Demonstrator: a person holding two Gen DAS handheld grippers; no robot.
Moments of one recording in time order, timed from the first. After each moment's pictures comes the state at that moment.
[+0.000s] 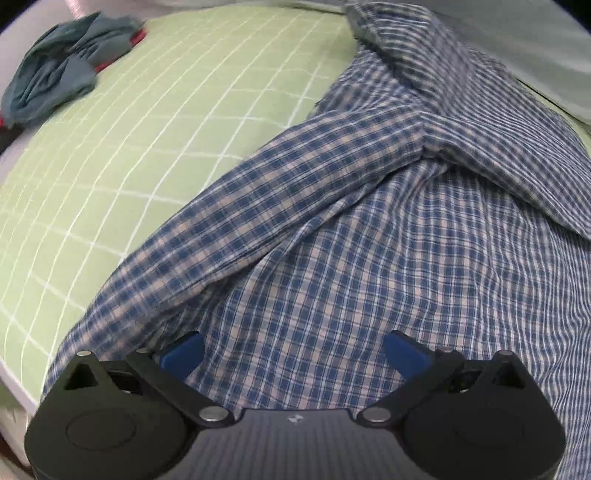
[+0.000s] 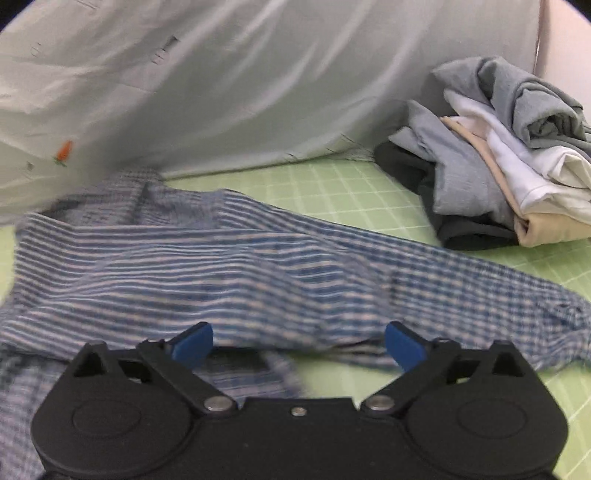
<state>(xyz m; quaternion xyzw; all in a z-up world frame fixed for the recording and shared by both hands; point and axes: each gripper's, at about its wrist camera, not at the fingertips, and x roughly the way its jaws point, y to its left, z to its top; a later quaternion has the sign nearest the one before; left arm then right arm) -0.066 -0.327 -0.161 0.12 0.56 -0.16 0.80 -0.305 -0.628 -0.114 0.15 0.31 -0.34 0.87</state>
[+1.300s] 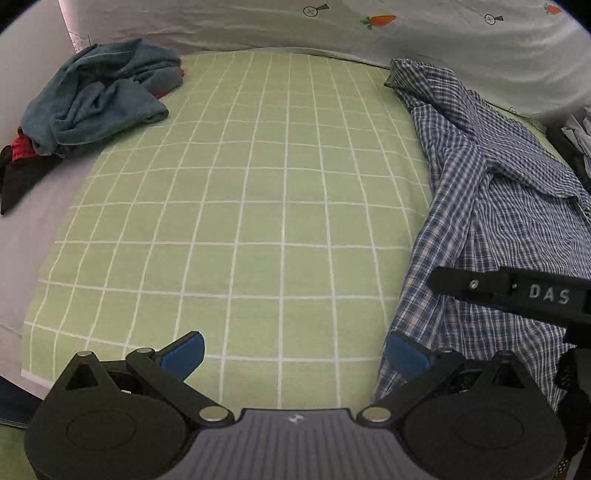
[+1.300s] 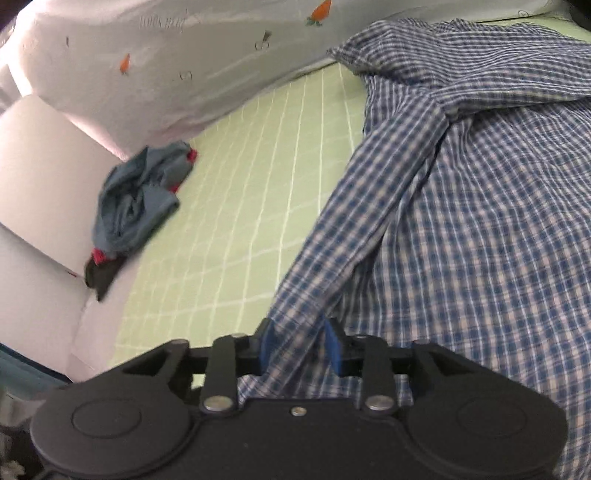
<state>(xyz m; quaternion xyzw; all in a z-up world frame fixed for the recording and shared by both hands) -0.053 -0.106 -0.108 0.14 0.50 -0.28 0.81 -0.207 -0.283 -0.126 0.36 0.37 -0.12 0.85</state>
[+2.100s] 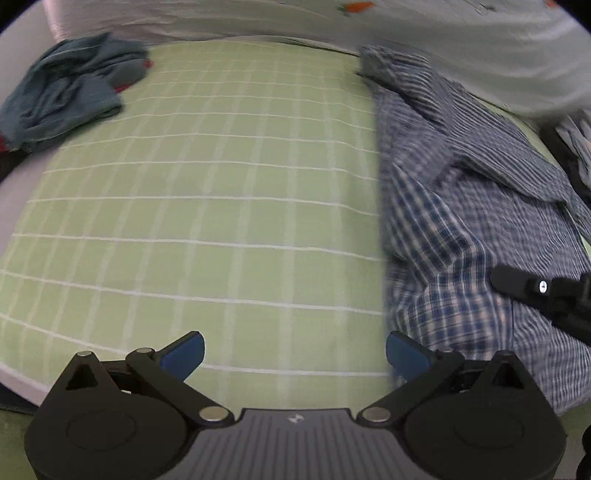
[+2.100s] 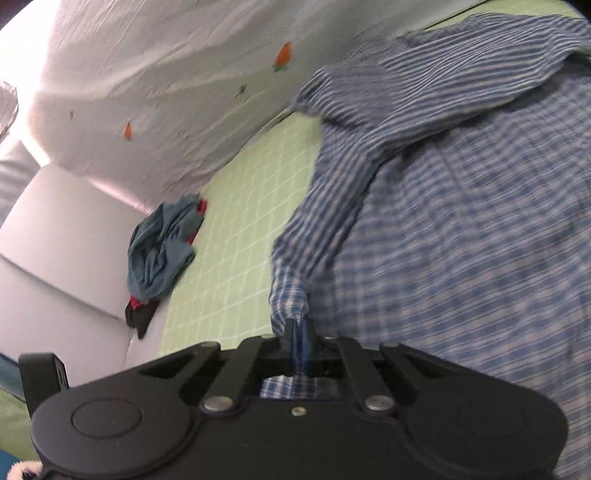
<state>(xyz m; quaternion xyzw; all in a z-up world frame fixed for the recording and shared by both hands) -0.093 -0.180 -0.111 0.12 0.52 -0.28 0.80 -0.279 -0.373 -0.115 0.43 0.30 -0.09 0.84</state>
